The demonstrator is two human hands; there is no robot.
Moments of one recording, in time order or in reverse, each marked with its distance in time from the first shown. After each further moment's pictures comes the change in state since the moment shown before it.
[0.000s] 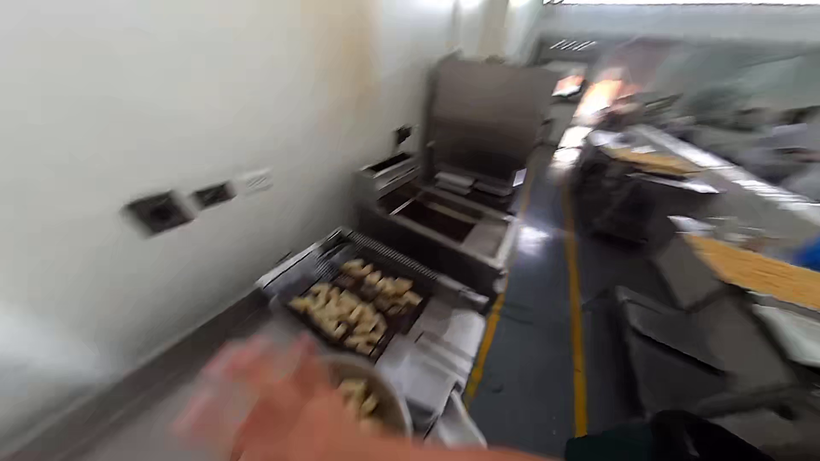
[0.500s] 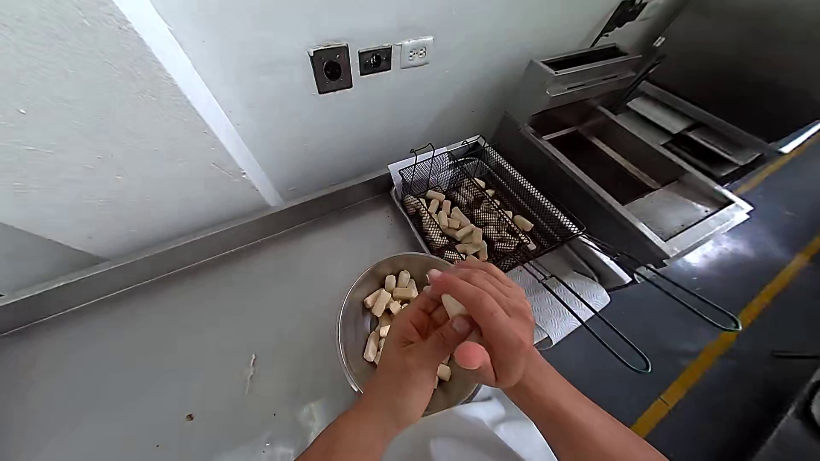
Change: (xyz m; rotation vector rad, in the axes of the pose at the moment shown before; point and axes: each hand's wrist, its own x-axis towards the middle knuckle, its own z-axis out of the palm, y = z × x) left_hand -0.027 -0.016 0.000 0.009 0.119 -0.144; right_hand -0.011 0.033 -0.022 0.077 -0.148 -0.231
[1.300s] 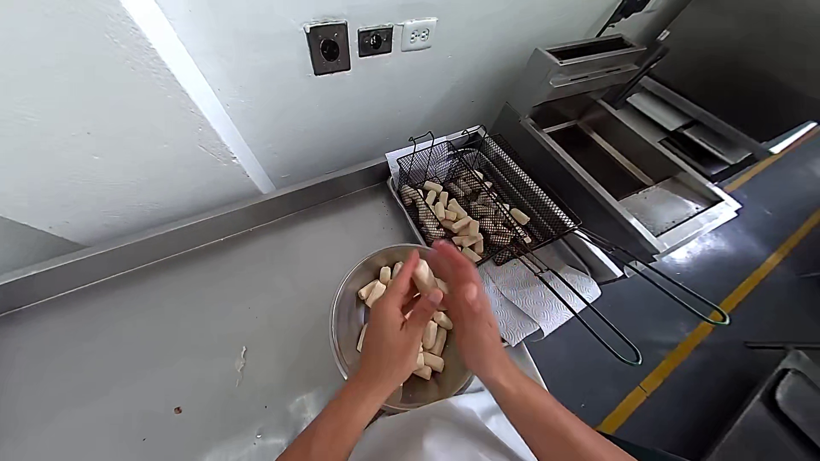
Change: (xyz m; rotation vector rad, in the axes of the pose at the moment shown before) left_hand 0.010 -0.017 -0.032 0.776 0.189 0.018; right_hand -0.051 -0.007 0.018 0.733 -0.084 0.989
